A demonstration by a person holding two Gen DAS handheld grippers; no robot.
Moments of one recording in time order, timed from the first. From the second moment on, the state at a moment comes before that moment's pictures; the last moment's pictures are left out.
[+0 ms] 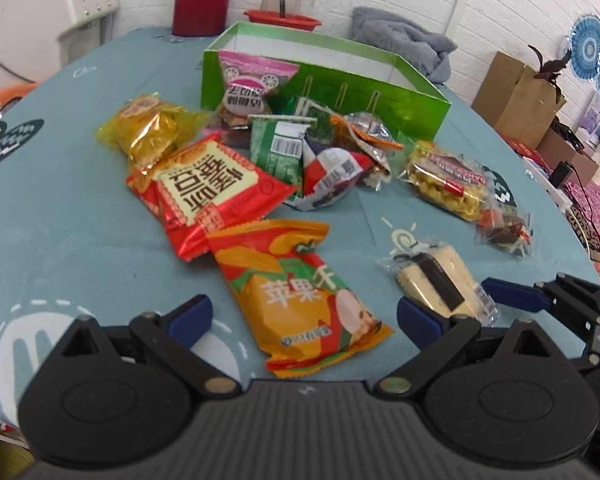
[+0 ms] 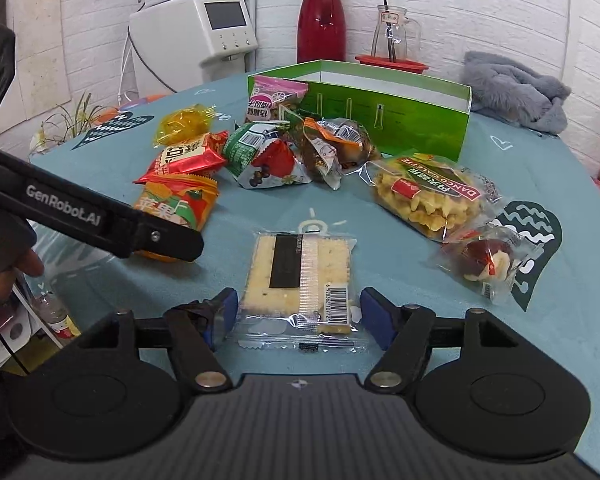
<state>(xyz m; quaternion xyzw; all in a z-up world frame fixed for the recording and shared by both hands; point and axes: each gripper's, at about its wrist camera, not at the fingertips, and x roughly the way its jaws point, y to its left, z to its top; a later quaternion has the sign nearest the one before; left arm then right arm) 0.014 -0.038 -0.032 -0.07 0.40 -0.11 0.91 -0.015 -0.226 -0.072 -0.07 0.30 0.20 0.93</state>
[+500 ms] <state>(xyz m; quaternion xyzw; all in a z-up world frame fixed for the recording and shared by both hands) 0.021 -0.041 -0.031 -0.05 0.37 -0.13 0.92 -0.008 -0.218 -0.073 -0.07 0.30 0.20 0.93</state>
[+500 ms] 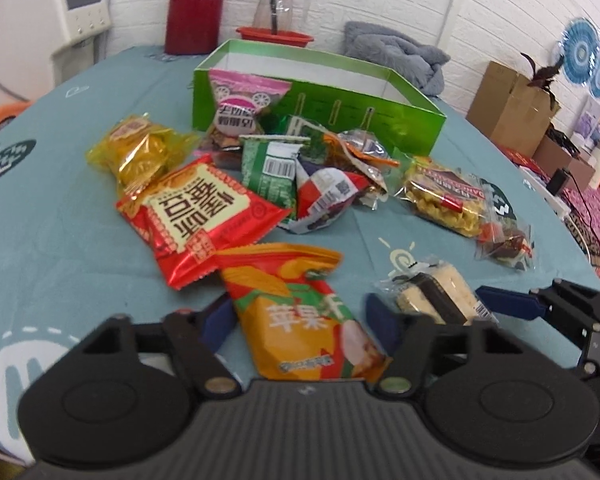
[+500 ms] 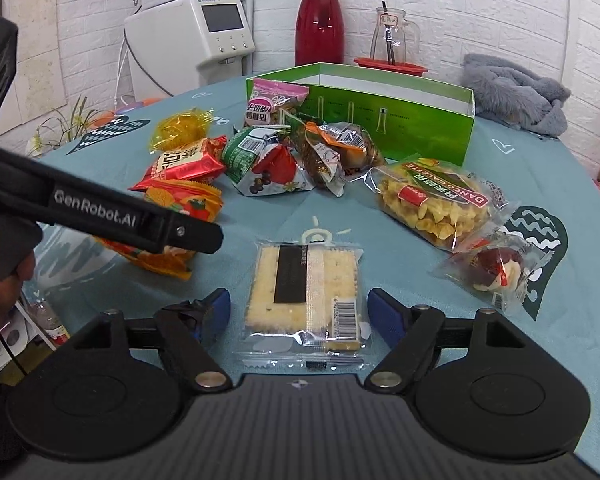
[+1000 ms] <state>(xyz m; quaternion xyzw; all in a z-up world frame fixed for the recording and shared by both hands) 0.025 -0.021 0.053 -0.06 0.28 -0.20 0.94 0.000 -0.230 -0.017 -0.06 0.23 0.22 0.95</state>
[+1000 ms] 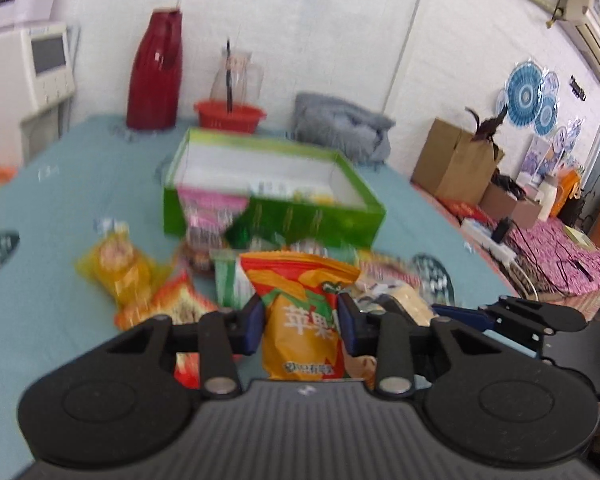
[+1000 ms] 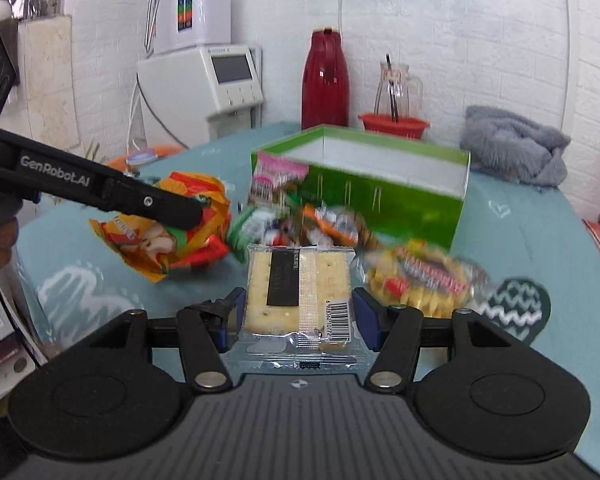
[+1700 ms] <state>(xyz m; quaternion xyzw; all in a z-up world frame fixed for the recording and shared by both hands) 0.229 -0.026 0.078 -0.09 0.27 -0.15 0.95 0.193 -0.236 0.019 0.02 0.23 0.17 0.96</state>
